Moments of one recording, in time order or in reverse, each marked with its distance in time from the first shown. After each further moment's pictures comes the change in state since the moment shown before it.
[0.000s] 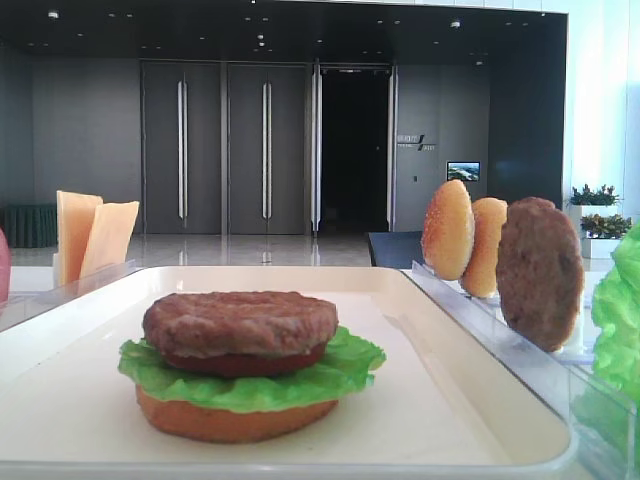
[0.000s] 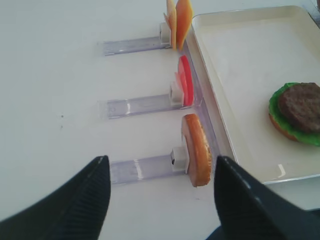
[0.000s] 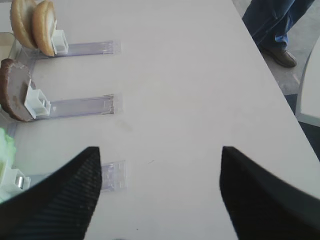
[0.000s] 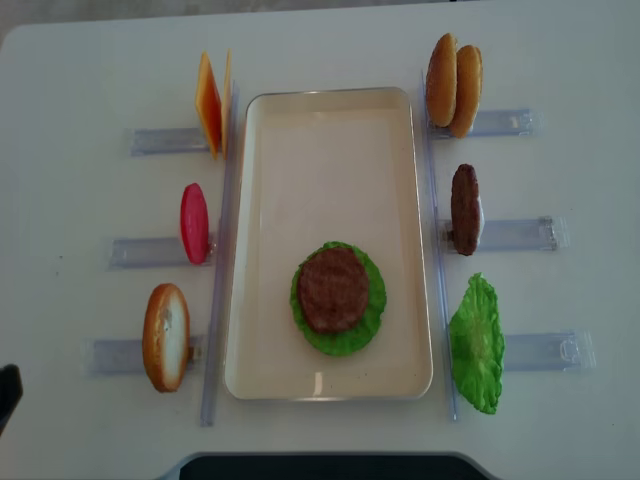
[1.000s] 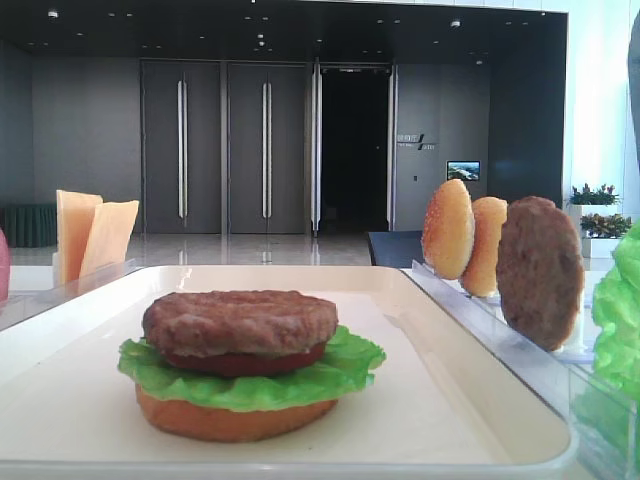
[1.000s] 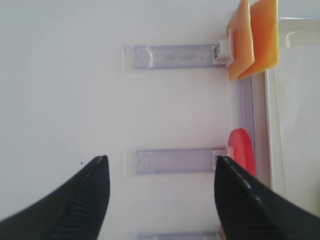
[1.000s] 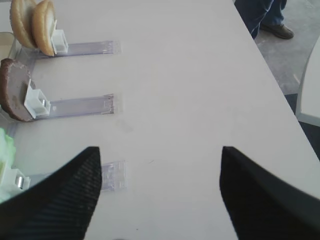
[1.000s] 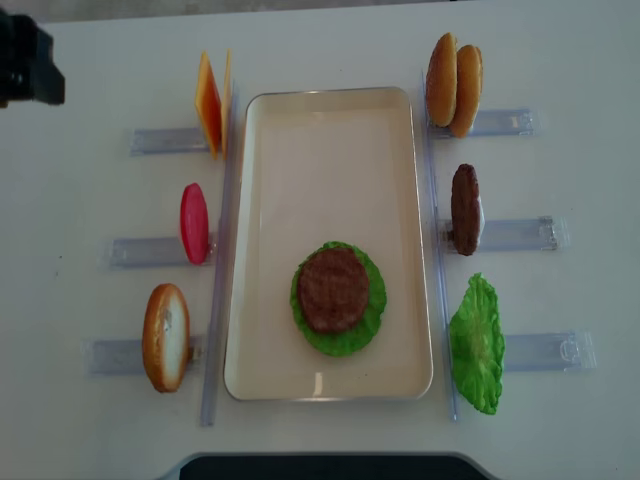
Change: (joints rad) left arm 0.000 1.156 -0.615 0.119 -0.092 -0.118; right arm 0.000 0.000 0.000 0.000 0.000 0.000
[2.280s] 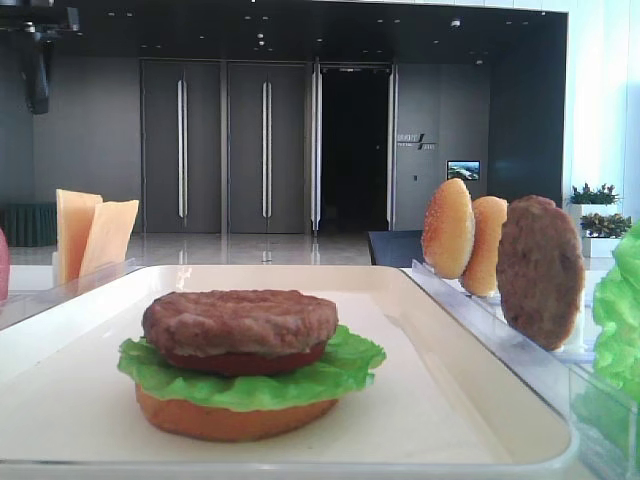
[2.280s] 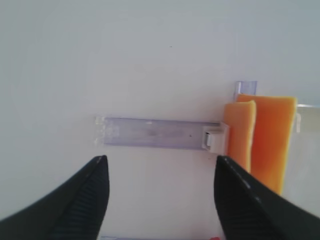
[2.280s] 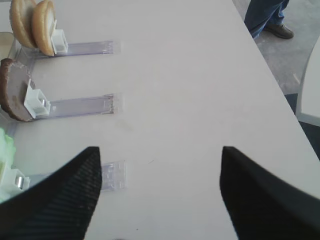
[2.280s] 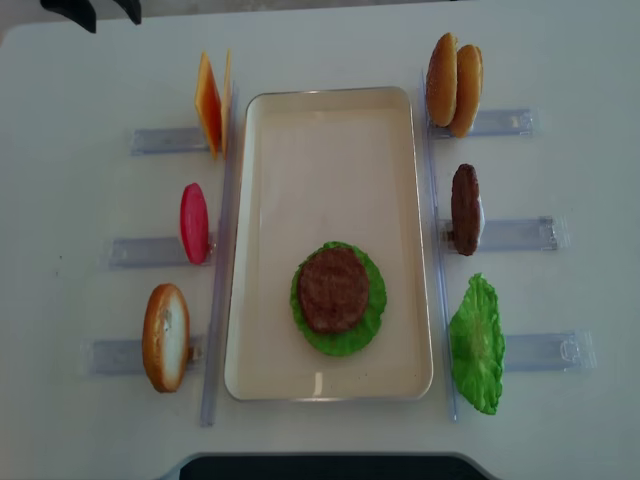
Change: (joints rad) left arm -0.099 0.646 -0.633 0.065 0.142 -0.187; right arm 0.000 0.000 0.000 0.000 0.000 0.000
